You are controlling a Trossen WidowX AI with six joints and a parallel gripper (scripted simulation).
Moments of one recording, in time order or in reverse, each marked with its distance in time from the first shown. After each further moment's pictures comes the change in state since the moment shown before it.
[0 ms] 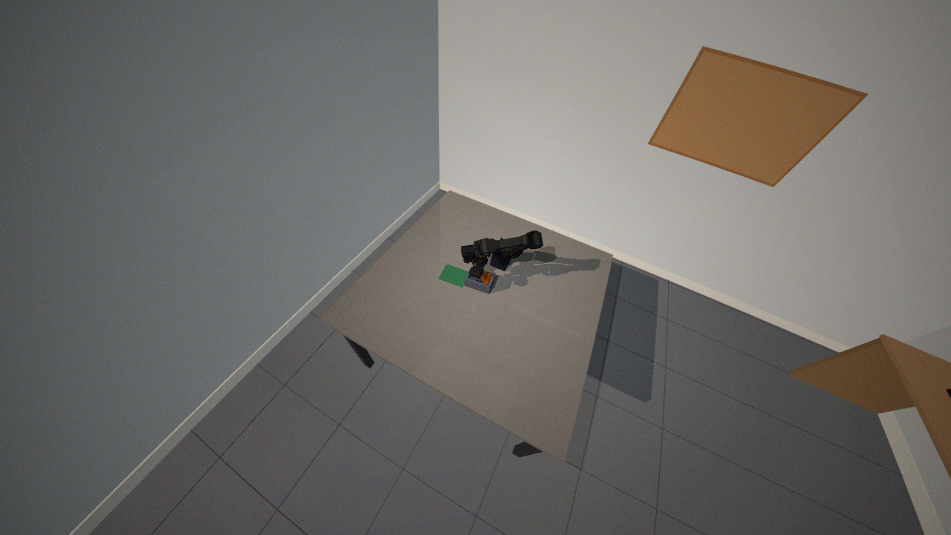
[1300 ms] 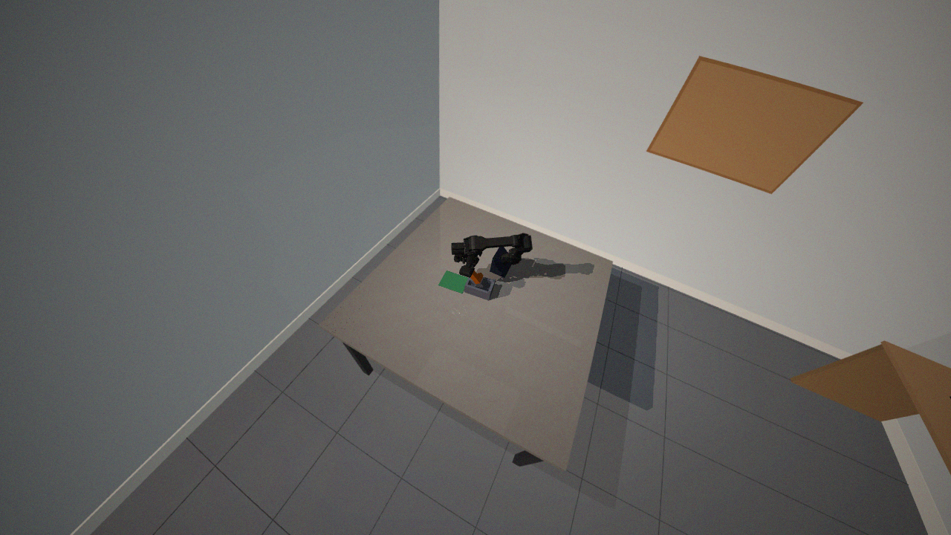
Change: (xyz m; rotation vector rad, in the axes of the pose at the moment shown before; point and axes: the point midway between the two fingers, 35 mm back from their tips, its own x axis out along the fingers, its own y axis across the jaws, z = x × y) arm -0.028 -0.004 0.054 0.003 0.000 -0.001
